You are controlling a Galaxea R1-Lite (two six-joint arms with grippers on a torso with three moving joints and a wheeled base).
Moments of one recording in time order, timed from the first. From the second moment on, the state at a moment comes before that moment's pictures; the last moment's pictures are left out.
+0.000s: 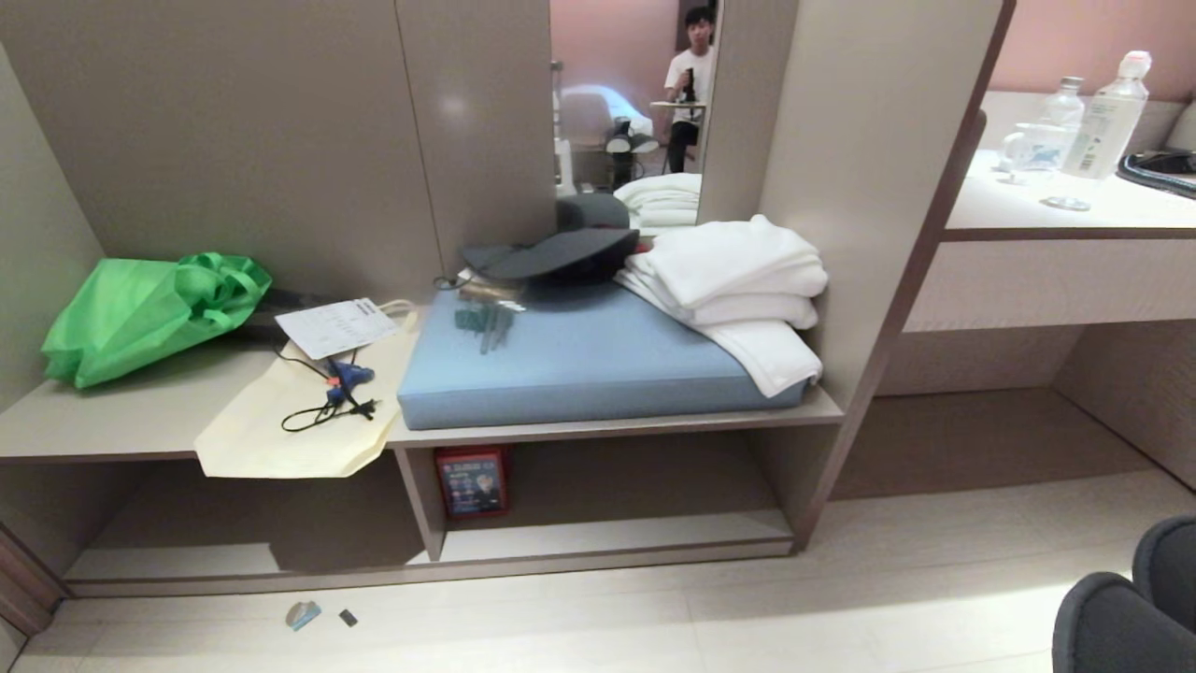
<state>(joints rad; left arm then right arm) 0.01 0.00 0.00 0.00 0.00 -0.01 0.00 0.00 0.00 0.00 0.00 -0.01</state>
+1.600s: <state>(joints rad) 0.01 0.00 0.00 0.00 0.00 -0.02 0.00 0.00 0.00 0.00 0.00 -0.03</state>
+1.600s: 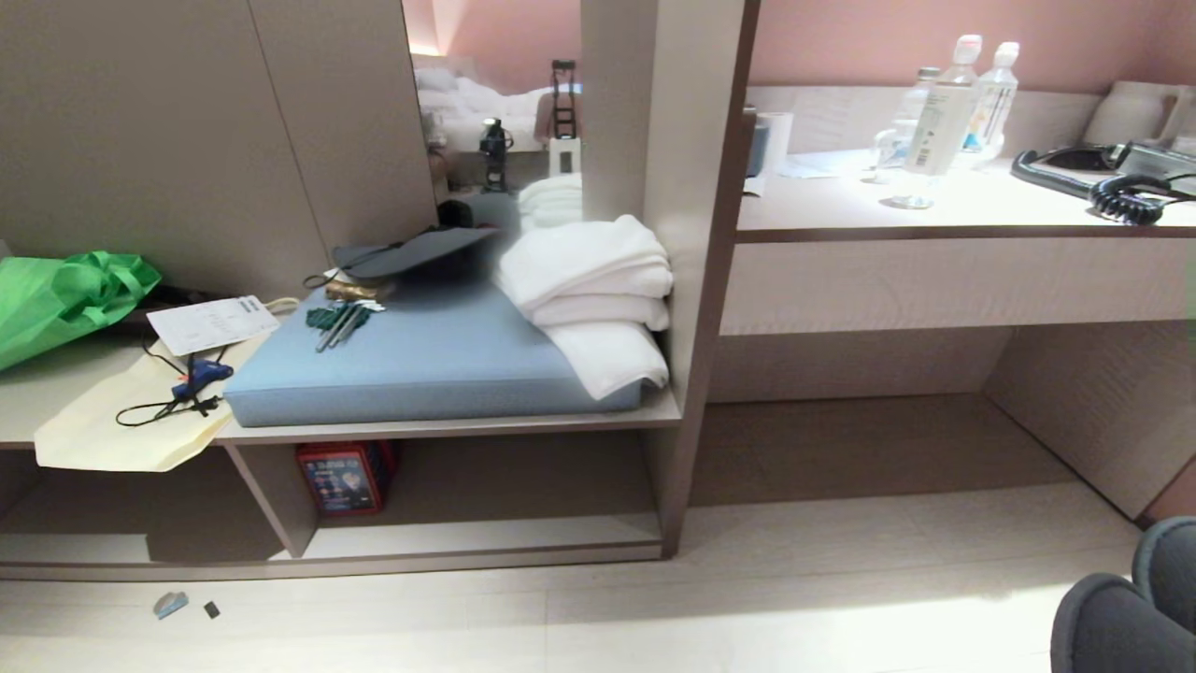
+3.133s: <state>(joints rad) 0.01 0.00 0.00 0.00 0.00 -0.02 0.00 0.00 0.00 0.00 0.01 -0.05</state>
